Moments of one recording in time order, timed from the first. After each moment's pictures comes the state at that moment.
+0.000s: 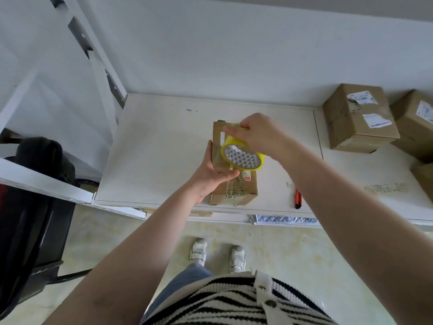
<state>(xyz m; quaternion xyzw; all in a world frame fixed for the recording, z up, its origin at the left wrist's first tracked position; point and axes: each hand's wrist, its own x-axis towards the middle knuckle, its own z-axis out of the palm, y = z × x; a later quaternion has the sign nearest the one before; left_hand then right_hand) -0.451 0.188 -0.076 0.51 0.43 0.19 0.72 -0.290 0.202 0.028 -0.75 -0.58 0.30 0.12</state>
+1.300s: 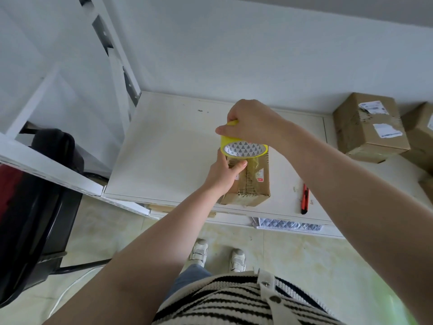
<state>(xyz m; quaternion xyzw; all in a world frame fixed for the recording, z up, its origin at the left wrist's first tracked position) -0.435 0.186 -0.085 0.56 0.54 0.21 0.60 -0.324 0.228 0.061 -0.66 -0.72 0.22 0.04</state>
